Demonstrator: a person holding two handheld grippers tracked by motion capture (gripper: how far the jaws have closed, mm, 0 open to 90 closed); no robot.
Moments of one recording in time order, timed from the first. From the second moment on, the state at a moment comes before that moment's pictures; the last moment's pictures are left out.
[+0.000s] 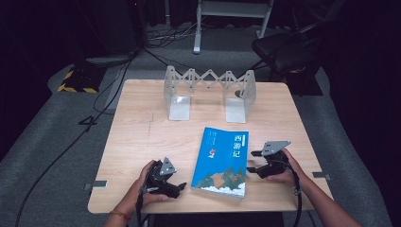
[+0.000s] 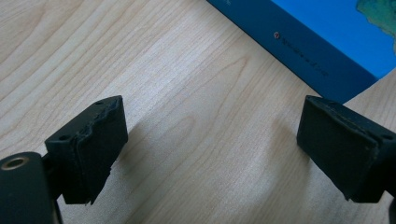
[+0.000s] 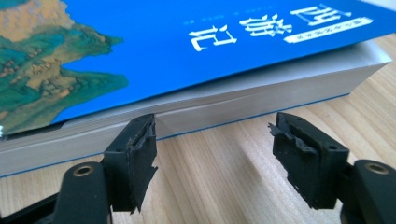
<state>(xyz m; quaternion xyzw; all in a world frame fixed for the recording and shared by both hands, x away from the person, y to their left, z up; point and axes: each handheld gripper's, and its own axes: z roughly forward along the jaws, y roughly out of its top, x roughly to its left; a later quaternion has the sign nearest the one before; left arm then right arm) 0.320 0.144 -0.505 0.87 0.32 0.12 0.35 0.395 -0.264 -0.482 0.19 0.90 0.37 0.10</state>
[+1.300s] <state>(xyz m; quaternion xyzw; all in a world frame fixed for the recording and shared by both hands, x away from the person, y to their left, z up) 0.322 0.146 -0.505 0.88 0.31 0.11 0.35 0.378 -0.255 -0.481 0.16 0.92 0.35 0.07</state>
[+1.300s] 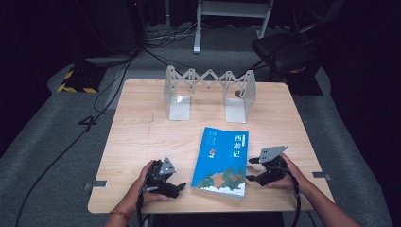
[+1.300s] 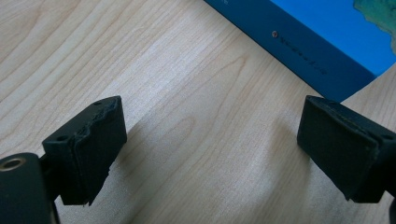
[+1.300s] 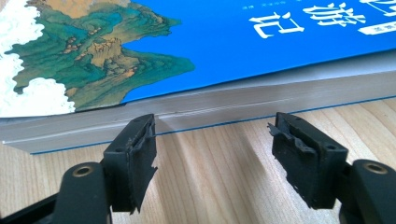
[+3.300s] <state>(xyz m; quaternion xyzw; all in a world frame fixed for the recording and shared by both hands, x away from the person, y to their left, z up) 0.287 0.014 -0.471 0.86 0.24 0.17 0.42 0.387 -0.233 -0.439 0.20 0.88 0.43 0.09</state>
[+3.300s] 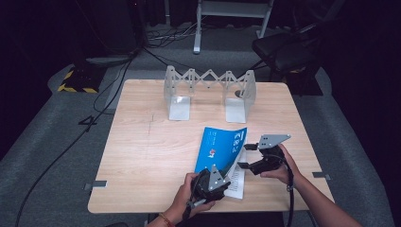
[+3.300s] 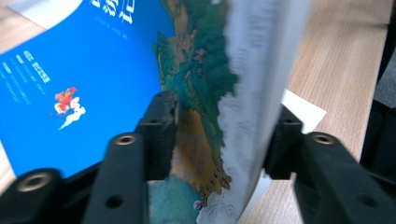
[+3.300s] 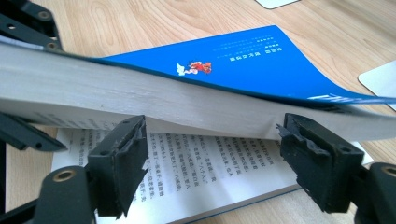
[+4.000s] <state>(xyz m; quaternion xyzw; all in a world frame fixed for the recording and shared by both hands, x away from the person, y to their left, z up) 0.313 0.069 -0.452 0.87 0.19 0.14 0.43 0.378 -0.238 -0.425 0.13 0.86 0.48 0.09</state>
